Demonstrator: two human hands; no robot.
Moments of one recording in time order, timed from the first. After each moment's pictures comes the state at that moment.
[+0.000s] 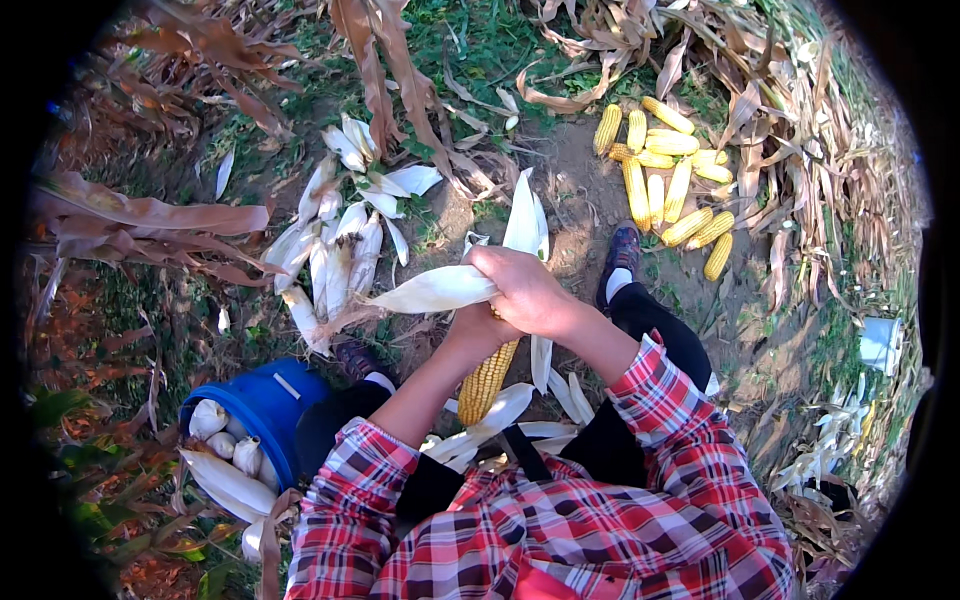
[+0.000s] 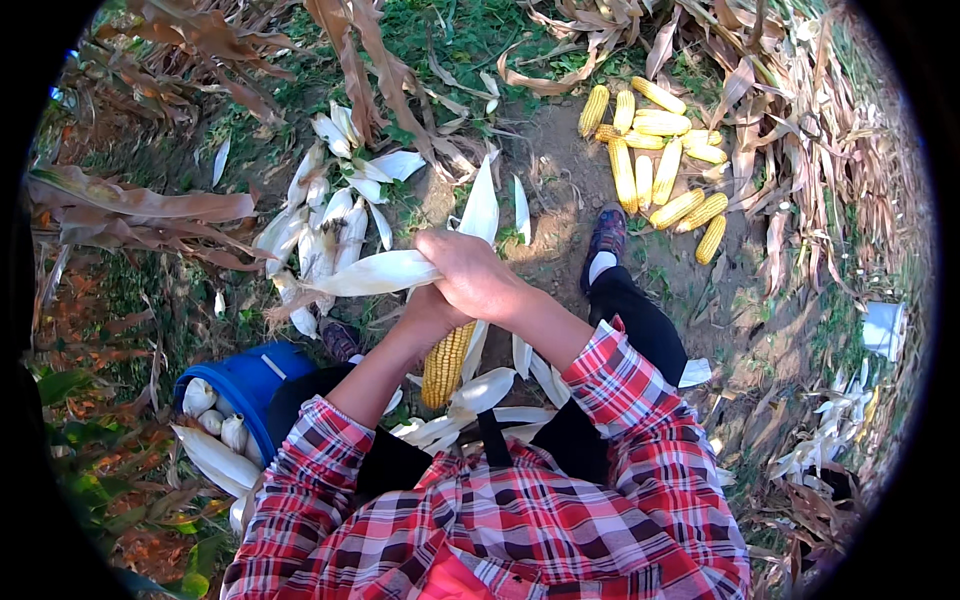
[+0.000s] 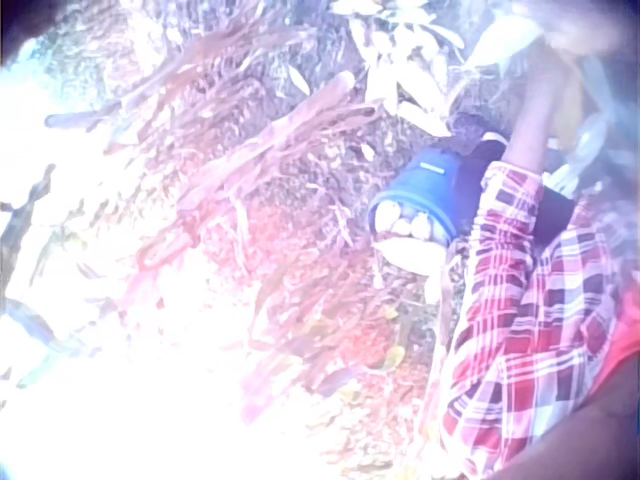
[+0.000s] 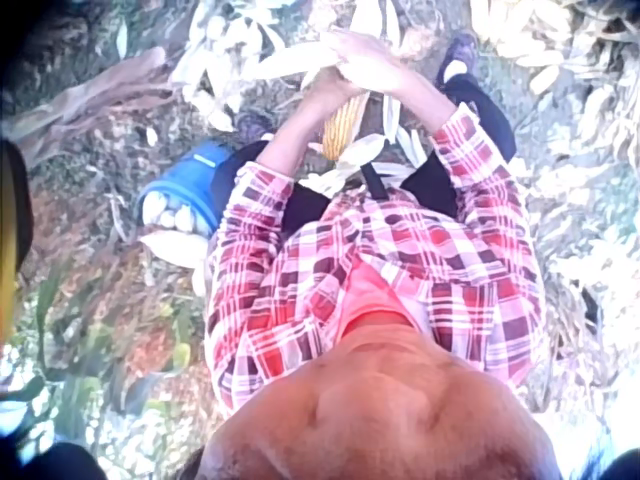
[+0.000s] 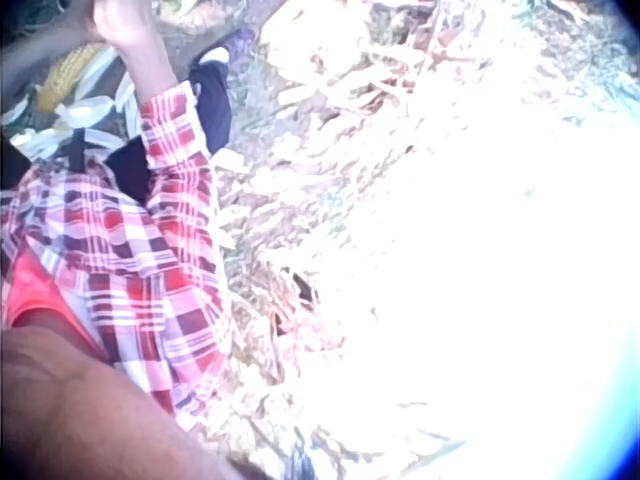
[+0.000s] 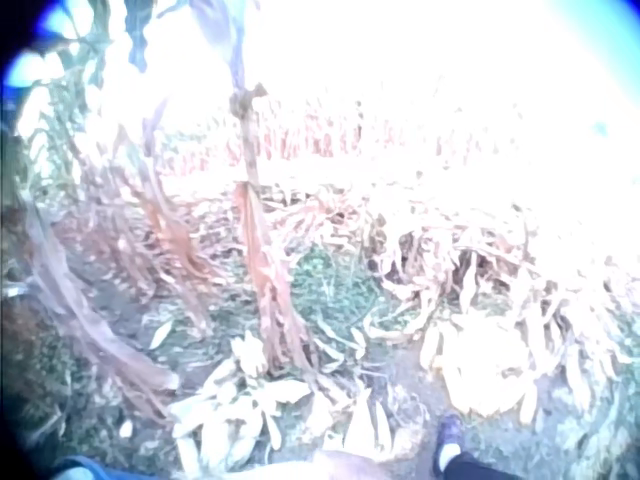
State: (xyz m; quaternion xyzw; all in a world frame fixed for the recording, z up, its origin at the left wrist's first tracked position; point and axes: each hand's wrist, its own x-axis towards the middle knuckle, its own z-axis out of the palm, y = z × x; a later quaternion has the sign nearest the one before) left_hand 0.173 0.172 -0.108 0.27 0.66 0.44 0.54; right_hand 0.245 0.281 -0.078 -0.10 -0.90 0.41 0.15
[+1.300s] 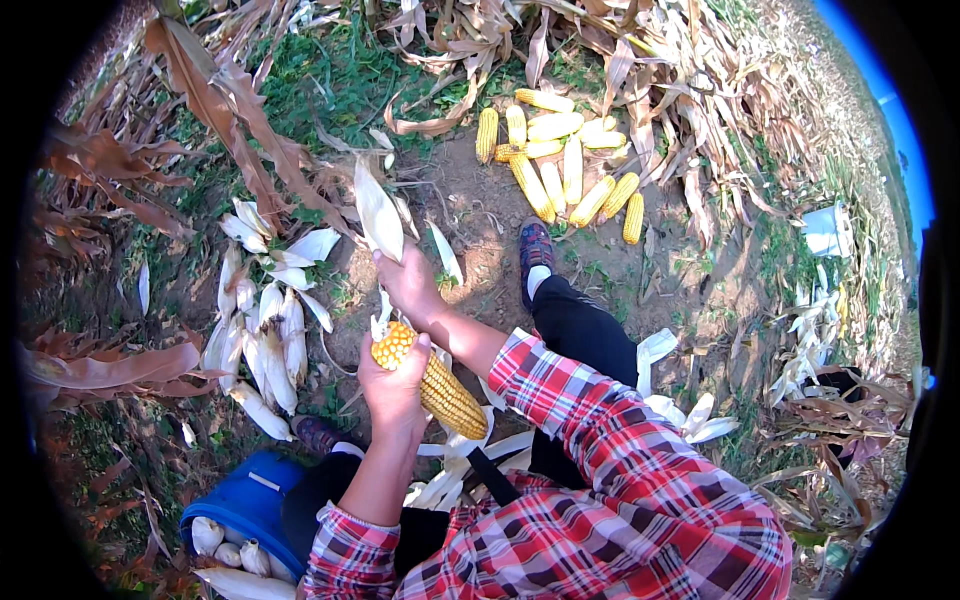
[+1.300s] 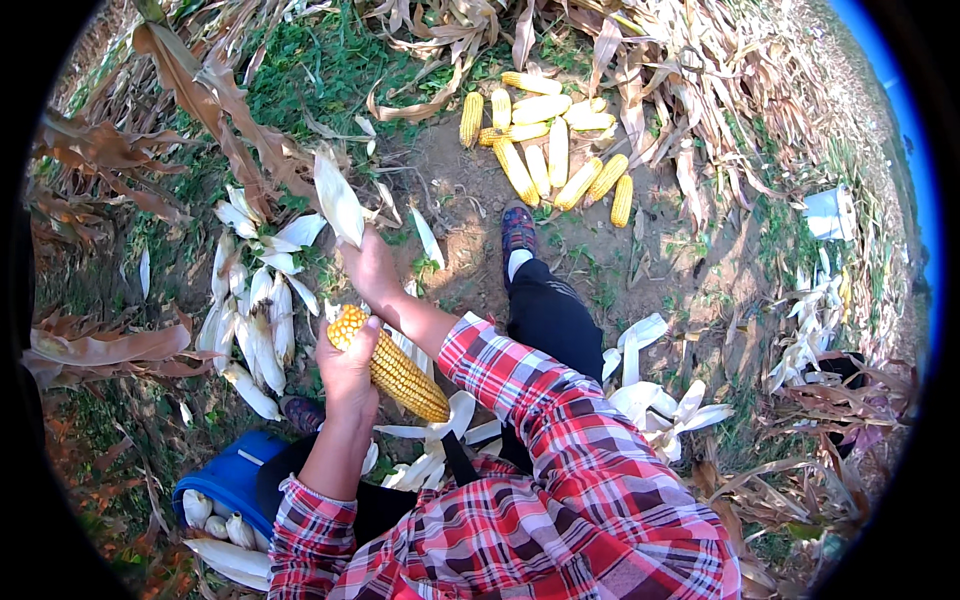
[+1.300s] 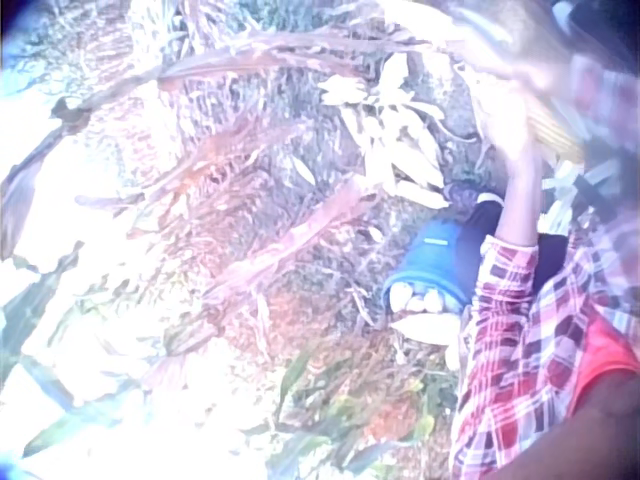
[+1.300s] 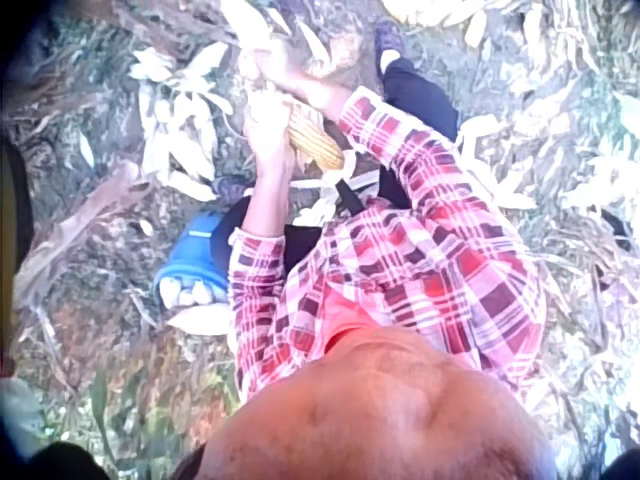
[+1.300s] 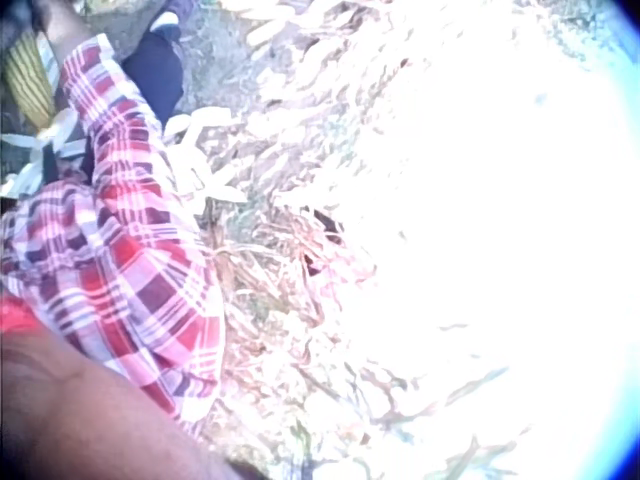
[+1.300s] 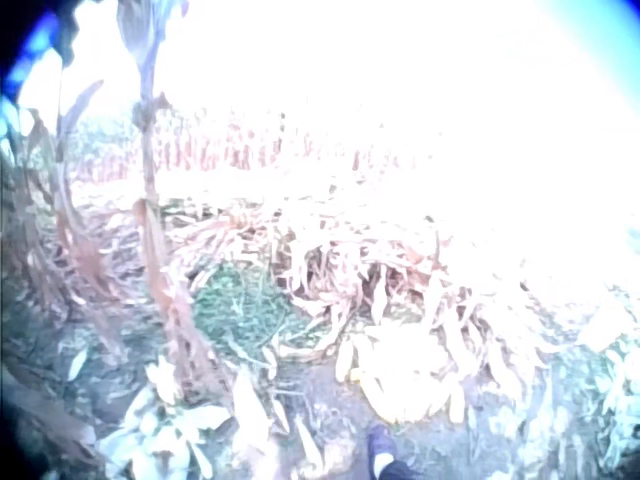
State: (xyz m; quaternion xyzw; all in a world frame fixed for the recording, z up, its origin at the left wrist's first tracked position) left_hand 0.197 0.182 -0.074 0.07 0.57 0.68 0.46; right_hand 0.198 0.313 -0.160 -0.46 -0.58 0.57 0.35
